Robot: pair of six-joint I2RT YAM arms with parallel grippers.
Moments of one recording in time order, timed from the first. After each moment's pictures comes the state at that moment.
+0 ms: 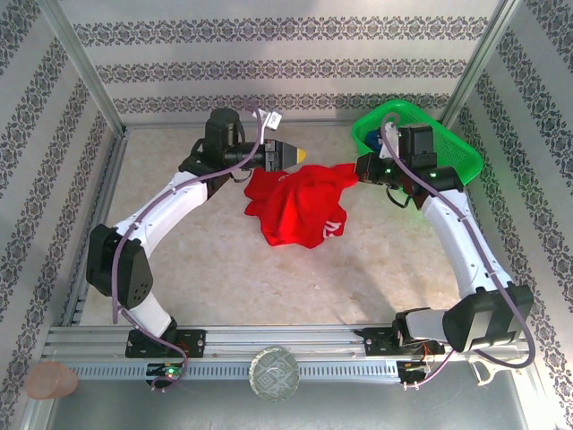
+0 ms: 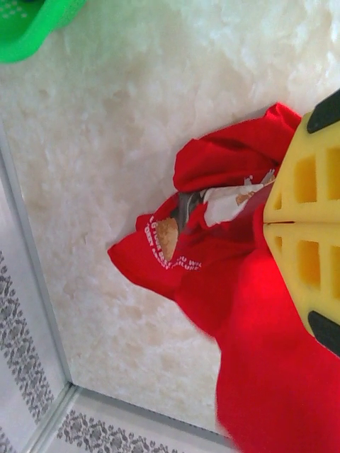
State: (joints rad) left arm -0.43 1.65 1.42 0.01 0.92 -0.61; right arm 0.14 1.31 1.30 -0.69 -0.39 0.36
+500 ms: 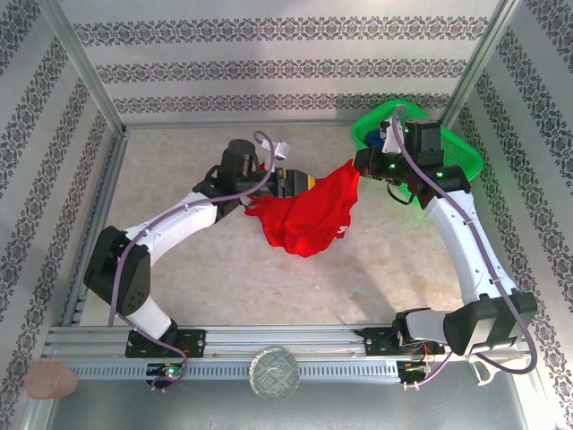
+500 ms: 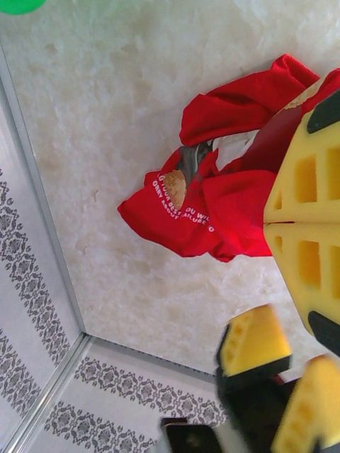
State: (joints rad) left arm -0.56 1.61 1.19 0.08 0.69 -0.66; right arm 0.14 1.29 1.34 -0.69 -0.49 0.42
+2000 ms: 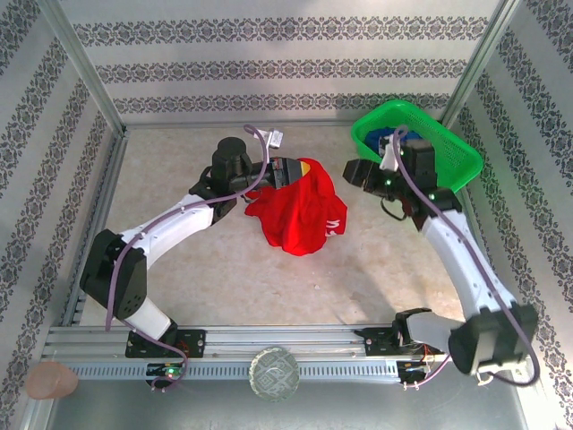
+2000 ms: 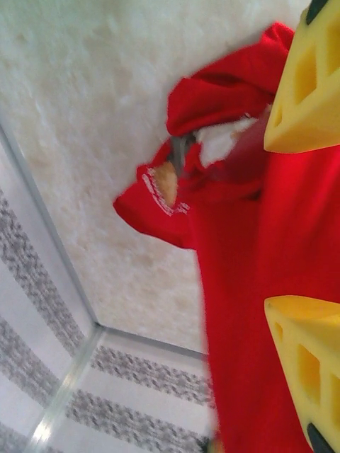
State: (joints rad) left arm -0.52 1.59 1.17 0.31 0.68 -0.77; right arm 0.19 1.13 1.04 -0.46 -0.48 0.57
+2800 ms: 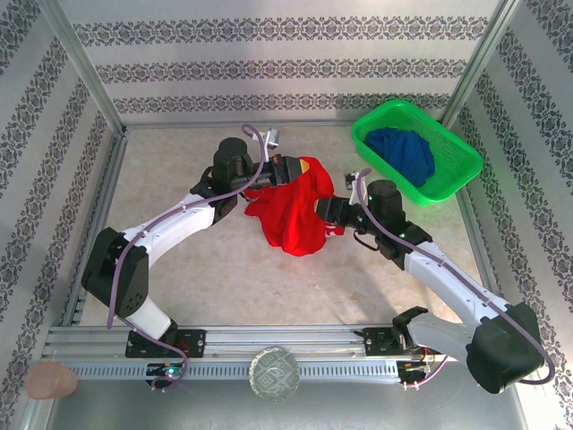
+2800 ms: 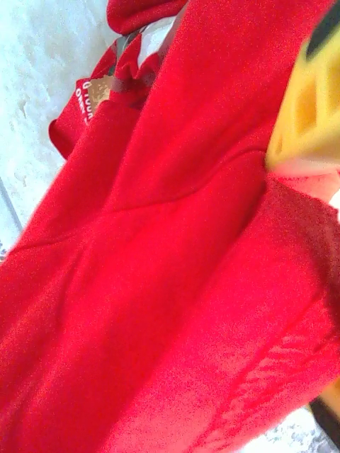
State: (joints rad) left arm -0.52 1.60 1.17 0.31 0.65 -0.89; right arm 0.41 1.09 0.71 -0.05 -0.43 0.62
